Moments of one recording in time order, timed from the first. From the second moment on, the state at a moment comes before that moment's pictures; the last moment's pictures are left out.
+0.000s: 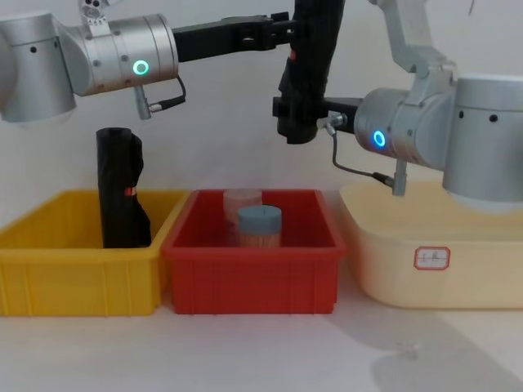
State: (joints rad) left arm -1.14 0.07 0.49 -0.47 -0.55 -0.26 -1.03; right arm 0.70 -0.06 -0.30 -1.01 0.16 0.06 0.20
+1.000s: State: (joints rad) left arm -0.89 0.26 0.43 -0.92 -0.53 -0.14 -0.77; right arm 0.69 0.01 -0.24 -1.11 0.12 0.14 0.16
